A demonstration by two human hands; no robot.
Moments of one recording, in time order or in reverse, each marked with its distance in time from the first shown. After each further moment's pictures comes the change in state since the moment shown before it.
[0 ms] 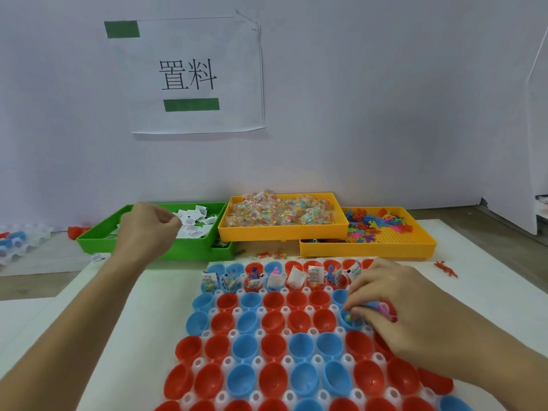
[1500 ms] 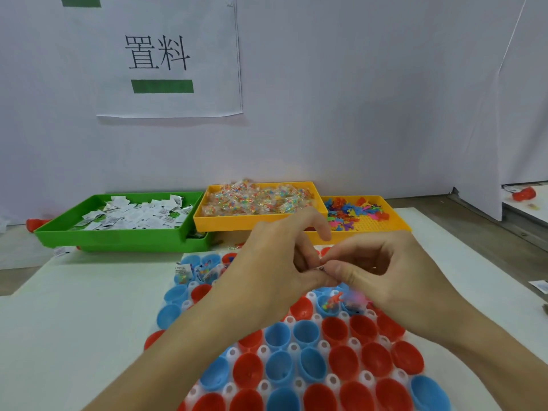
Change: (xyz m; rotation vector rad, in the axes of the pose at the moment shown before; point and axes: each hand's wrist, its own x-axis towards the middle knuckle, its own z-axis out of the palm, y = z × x) left_hand -0.143 0.119 0.031 -0.444 -0.587 0.662; right_hand 0.005 -0.010 -0.007 0.705 0.282 0.035
